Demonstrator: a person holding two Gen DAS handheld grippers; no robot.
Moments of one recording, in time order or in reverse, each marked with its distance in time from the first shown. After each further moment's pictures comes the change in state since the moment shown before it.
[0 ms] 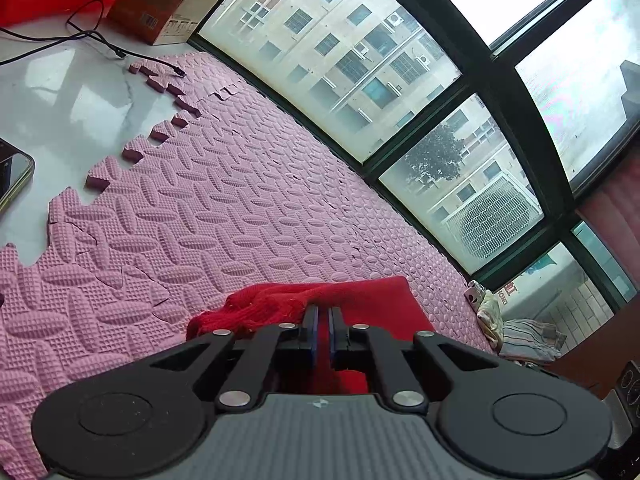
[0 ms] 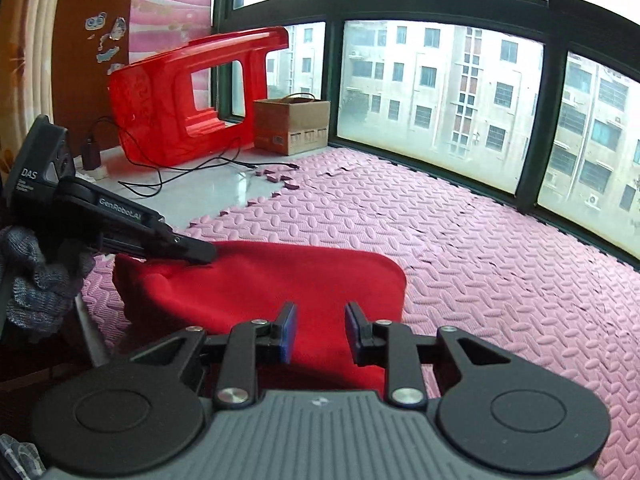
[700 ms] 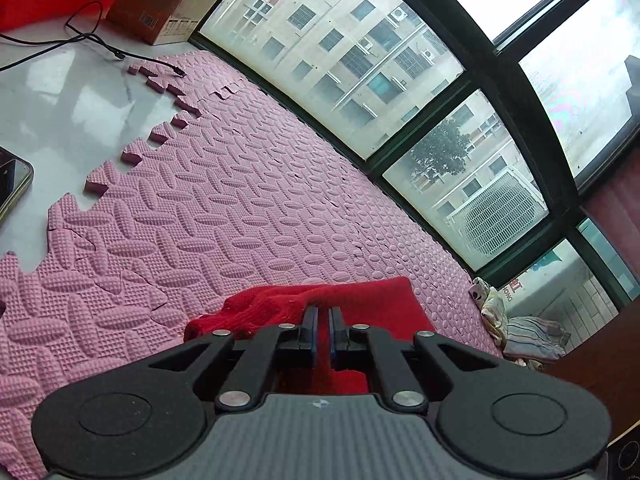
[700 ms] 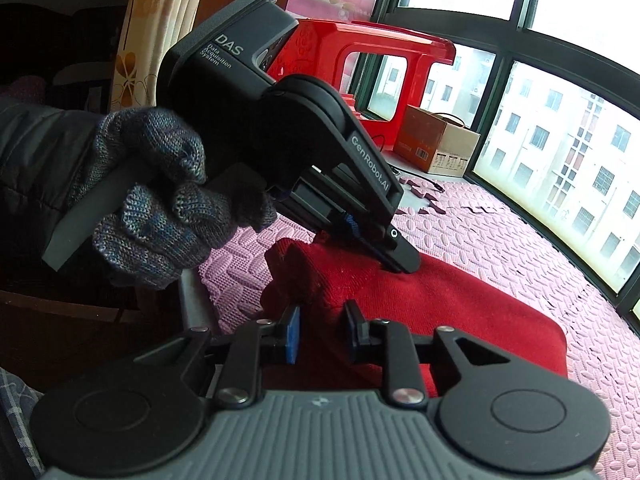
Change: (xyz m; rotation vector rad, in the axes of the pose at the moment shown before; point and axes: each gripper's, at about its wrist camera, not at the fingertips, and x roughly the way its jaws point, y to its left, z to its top) left arm 0.002 -0.004 0.005 -0.001 0.014 0.014; right arm 0.032 0.120 -0.006 -0.375 -0.029 0.223
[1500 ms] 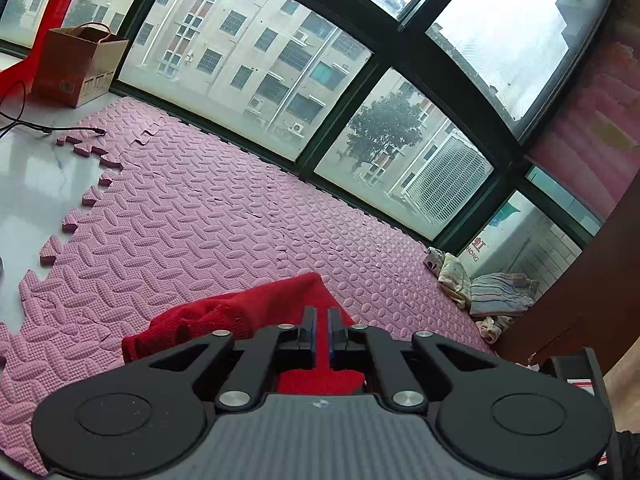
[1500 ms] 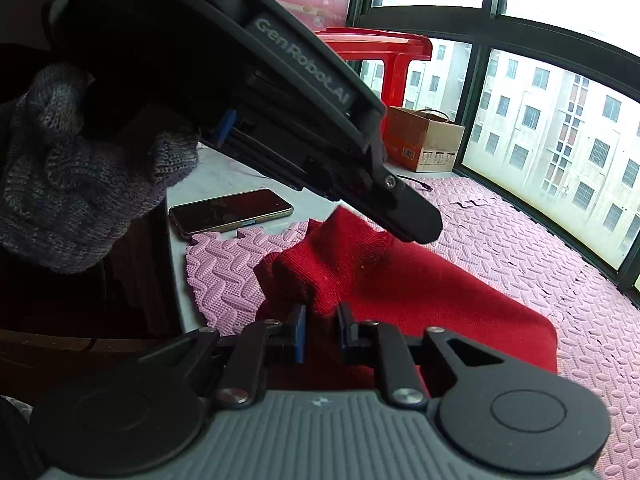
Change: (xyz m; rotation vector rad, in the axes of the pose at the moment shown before) left arm -0.042 -0.079 0.005 0.224 0.023 -0.087; right arm -0.015 -0.018 0.010 0.094 -0.017 0.012
